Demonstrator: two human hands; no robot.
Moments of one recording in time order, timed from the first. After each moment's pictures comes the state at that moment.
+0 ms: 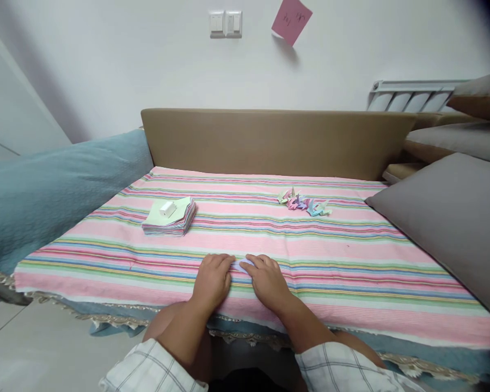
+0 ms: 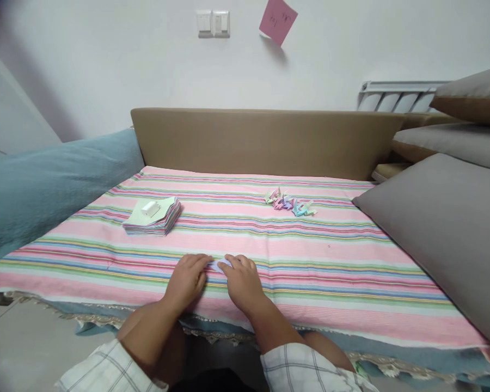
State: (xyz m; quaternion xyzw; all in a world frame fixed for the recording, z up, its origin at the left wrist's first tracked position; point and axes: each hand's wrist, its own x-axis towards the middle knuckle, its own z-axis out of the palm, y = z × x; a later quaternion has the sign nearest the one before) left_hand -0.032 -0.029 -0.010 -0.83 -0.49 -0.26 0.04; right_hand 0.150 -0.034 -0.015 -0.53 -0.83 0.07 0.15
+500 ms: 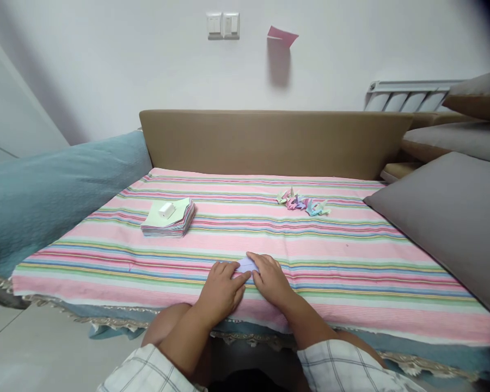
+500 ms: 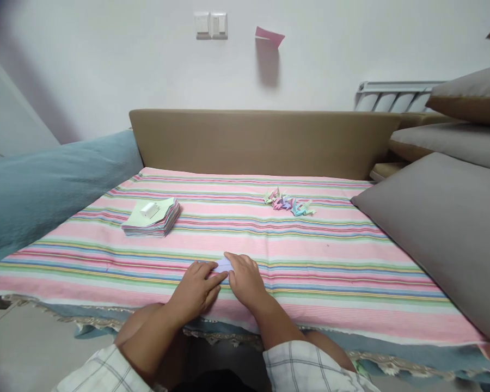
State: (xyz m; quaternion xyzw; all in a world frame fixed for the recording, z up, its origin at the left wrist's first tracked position) left_hand -0.019 -0.043 -0.012 -0.89 -0.42 -0.18 0.06; right_hand 0.159 -0.027 -0.021 -0.53 -0.80 0.14 0.26
